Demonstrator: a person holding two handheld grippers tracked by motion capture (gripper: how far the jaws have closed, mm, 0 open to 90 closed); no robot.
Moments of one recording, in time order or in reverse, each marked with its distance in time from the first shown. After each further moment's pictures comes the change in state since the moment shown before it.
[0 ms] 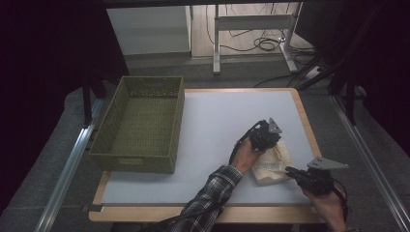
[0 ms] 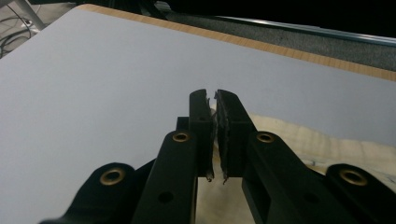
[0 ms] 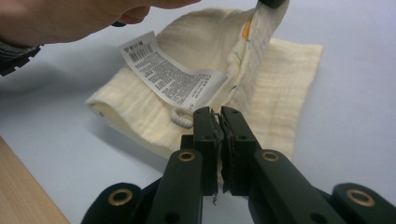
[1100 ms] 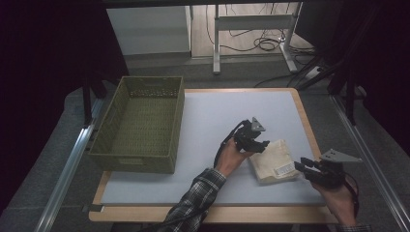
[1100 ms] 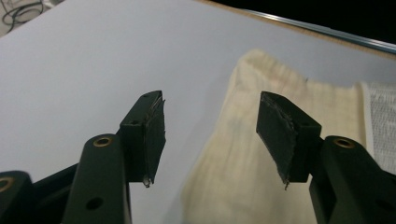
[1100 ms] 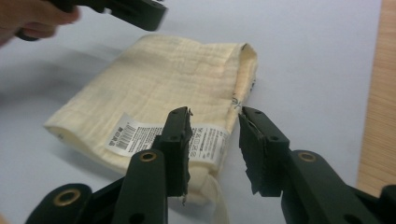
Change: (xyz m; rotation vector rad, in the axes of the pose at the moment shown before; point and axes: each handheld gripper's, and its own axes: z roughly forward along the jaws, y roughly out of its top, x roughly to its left) left arm 0.020 -0.032 -0.043 0.030 0.027 -0.103; right arm -0.026 0.011 -0.013 -0.023 -0.090 0.030
